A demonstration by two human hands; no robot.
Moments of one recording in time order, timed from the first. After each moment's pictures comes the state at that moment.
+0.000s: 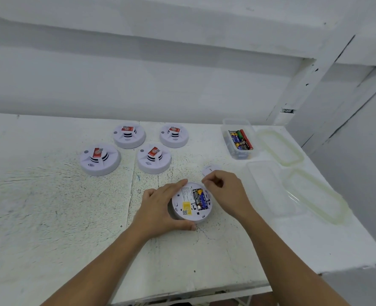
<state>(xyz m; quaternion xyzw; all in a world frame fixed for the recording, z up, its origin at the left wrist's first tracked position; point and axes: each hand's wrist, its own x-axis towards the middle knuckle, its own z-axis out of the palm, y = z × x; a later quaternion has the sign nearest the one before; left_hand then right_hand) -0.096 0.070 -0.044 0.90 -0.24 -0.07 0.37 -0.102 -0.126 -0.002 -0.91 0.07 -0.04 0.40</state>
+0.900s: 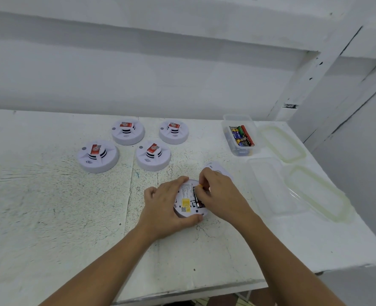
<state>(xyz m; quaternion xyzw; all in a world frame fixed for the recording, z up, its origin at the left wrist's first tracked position) -0.103 0.055 -0.050 0.91 -0.22 -0.01 0.35 -0.109 -0.113 -0.001 -0.97 -0.05 -0.03 0.25</state>
